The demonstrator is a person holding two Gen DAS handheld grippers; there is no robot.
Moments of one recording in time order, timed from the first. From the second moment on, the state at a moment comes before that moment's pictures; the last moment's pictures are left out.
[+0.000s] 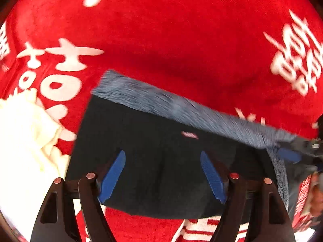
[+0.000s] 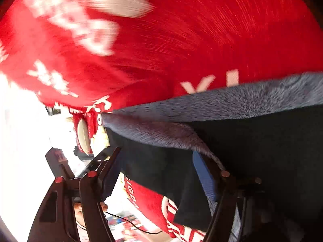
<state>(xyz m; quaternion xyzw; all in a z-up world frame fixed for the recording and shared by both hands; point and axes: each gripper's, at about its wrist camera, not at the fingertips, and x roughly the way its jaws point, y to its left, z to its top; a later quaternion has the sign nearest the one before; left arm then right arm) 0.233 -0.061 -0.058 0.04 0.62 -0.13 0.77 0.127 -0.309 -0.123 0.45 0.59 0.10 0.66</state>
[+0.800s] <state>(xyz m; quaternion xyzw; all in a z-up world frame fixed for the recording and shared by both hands) 0.009 -0.246 -0.047 0.13 0.67 -0.38 0.63 -0.256 -0.369 -0.057 0.34 0.60 -0.24 0.68</state>
